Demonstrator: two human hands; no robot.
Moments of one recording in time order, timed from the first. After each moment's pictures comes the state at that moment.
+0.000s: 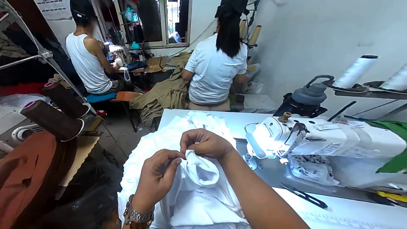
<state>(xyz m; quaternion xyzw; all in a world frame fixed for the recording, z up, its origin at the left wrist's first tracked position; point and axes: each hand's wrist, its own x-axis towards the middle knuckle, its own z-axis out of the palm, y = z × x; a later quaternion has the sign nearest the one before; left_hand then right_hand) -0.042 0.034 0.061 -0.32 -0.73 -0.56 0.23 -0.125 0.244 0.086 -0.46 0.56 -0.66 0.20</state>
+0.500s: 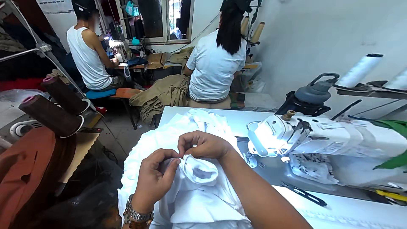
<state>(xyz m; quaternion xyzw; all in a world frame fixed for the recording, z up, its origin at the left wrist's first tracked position) -0.037 0.029 0.052 -0.27 -0.73 -0.58 0.23 -0.127 0.239 0.083 -0.46 0.59 -0.62 0.26</state>
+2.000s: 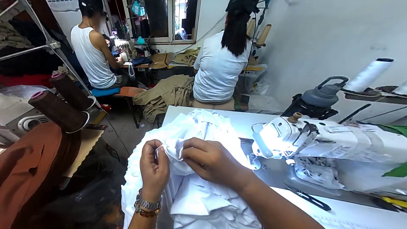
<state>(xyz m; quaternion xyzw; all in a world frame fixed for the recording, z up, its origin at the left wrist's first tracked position) -0.044 0.037 0.036 -0.13 -0.69 -0.63 0.33 -0.065 0.221 0.090 -0.50 0.77 -0.25 -0.30</state>
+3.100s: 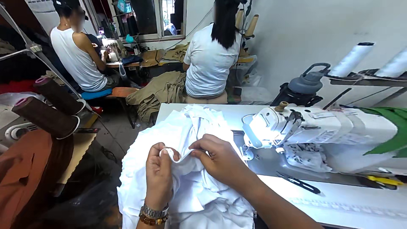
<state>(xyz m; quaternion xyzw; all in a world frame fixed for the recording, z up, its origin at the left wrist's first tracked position) -0.015 0.074 0.056 -0.10 -0.56 -0.81 0.16 -0.039 0.247 0.074 -0.29 0.86 -0.33 -0.27</state>
